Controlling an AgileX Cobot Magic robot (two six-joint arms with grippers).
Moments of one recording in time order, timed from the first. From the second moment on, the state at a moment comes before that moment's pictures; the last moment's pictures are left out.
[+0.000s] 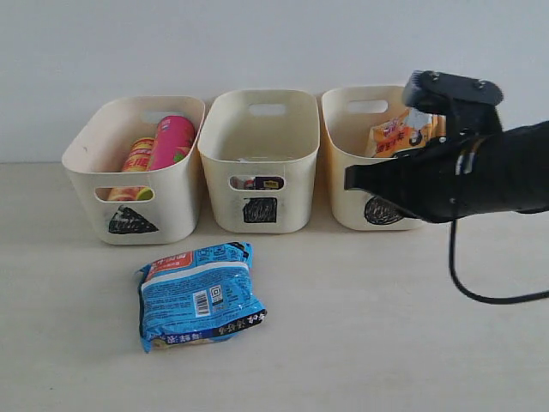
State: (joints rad) left arm -0.02 0.08 -0.18 -0.07 0.26 -0.14; right arm 0.46 1.49 -0.86 -0.05 0.14 0.41
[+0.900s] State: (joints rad) left arm -0.02 0.08 -0.15 -0.07 0.28 -0.14; right arm 0.50 1.94 -1.27 0.86 0.74 -0.49
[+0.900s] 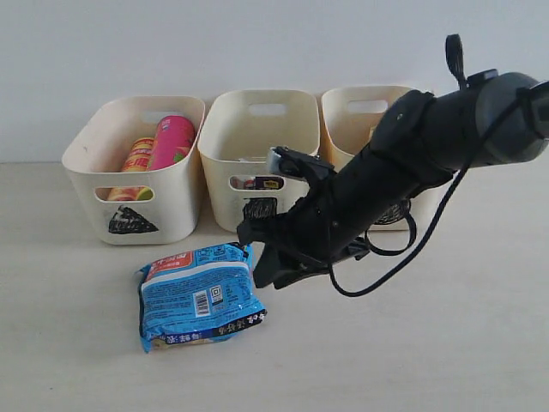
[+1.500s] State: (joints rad) left arm 0.01 0.00 0.00 -0.06 0.23 -0.14; right arm 0.41 2.15 -1.34 1.27 0.86 -0.68
